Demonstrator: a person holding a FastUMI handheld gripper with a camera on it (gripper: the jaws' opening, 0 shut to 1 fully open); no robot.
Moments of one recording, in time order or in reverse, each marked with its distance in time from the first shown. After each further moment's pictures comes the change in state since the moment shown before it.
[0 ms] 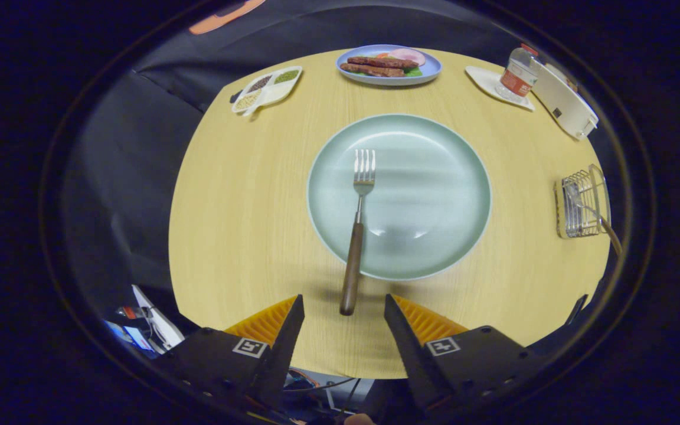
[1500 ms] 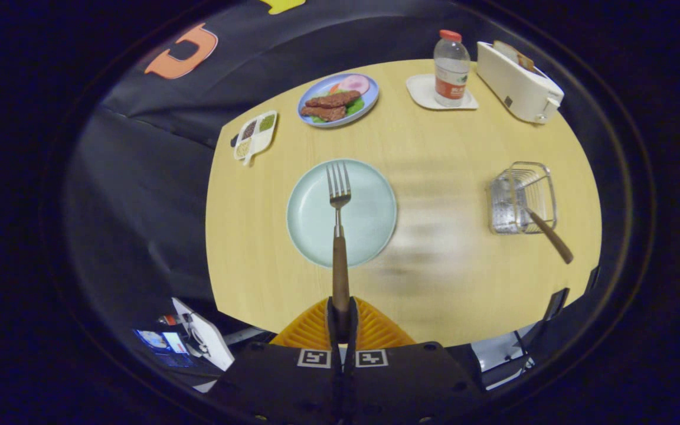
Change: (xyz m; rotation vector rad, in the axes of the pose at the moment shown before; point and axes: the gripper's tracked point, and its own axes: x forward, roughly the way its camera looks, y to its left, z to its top) arm -0.164 -0.120 0.029 0.111 -0.011 0.142
